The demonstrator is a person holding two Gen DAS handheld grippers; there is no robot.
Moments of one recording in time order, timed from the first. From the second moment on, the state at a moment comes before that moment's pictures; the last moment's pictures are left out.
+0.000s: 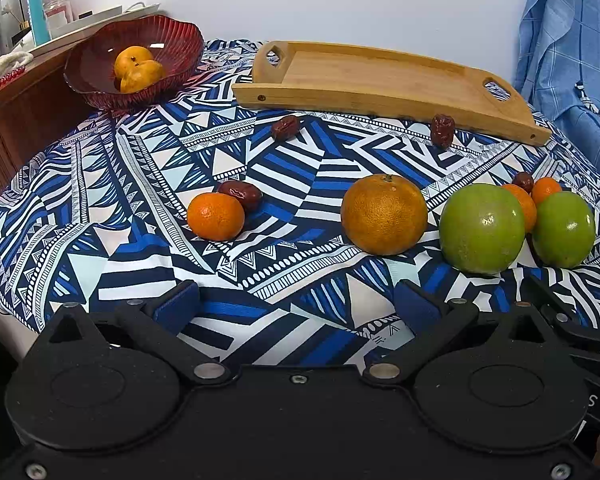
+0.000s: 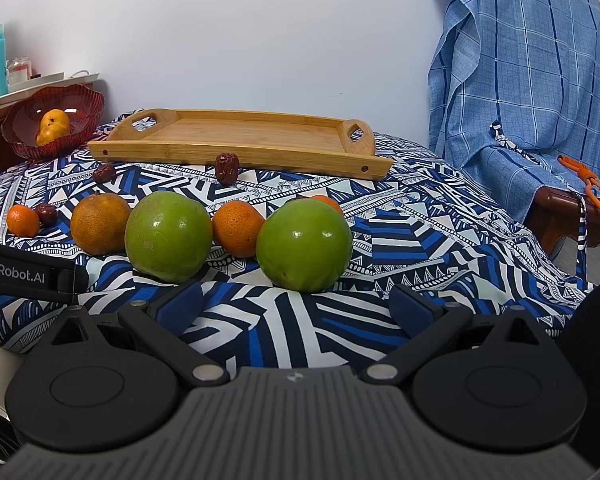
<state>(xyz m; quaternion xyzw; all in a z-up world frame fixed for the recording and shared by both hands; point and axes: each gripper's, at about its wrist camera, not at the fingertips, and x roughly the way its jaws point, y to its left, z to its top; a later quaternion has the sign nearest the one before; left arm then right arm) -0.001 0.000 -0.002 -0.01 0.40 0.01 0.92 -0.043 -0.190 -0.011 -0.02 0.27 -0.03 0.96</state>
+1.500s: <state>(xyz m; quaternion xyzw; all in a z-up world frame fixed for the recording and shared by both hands) 0.009 -0.010 0.015 -0.05 0.34 -0.09 0.93 -0.015 -0.226 0.003 0.05 0.29 0.02 0.96</state>
